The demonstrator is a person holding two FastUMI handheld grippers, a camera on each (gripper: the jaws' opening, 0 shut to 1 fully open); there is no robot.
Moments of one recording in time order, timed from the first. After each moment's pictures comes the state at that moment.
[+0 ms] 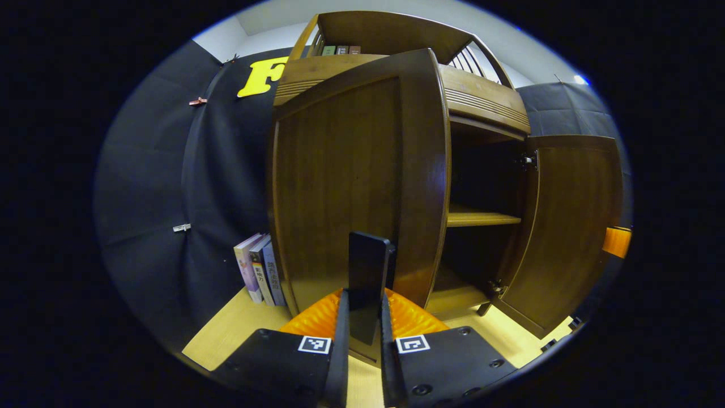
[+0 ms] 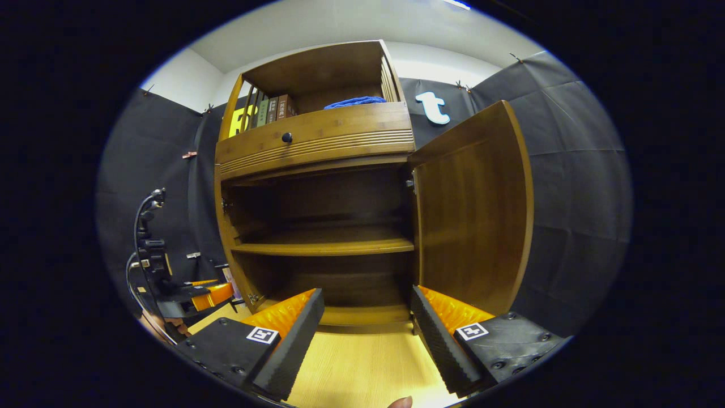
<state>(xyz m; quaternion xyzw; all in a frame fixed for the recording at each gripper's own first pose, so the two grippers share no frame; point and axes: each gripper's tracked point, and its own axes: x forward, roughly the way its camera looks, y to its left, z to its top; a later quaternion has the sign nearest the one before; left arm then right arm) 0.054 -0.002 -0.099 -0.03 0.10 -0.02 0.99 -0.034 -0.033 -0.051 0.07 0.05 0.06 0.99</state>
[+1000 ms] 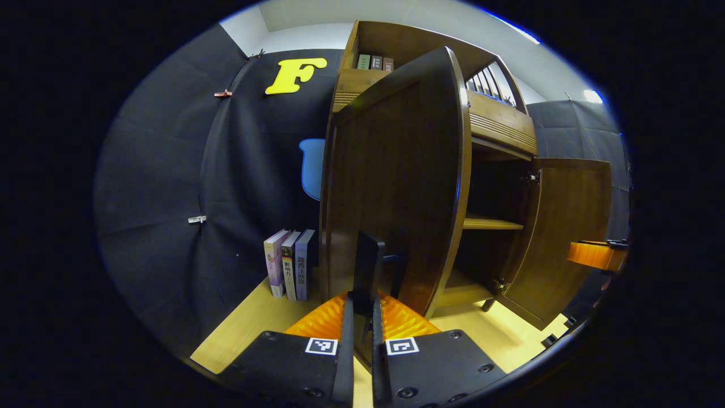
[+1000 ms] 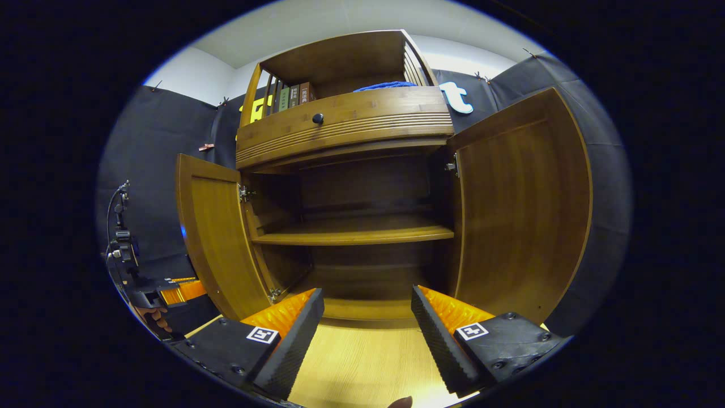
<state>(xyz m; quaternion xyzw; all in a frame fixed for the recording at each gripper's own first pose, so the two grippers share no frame) 0.009 0.082 -0.103 -0.06 0.09 -0.02 0.99 -0.022 0.012 -0.062 0.07 0.07 0.11 0.99</state>
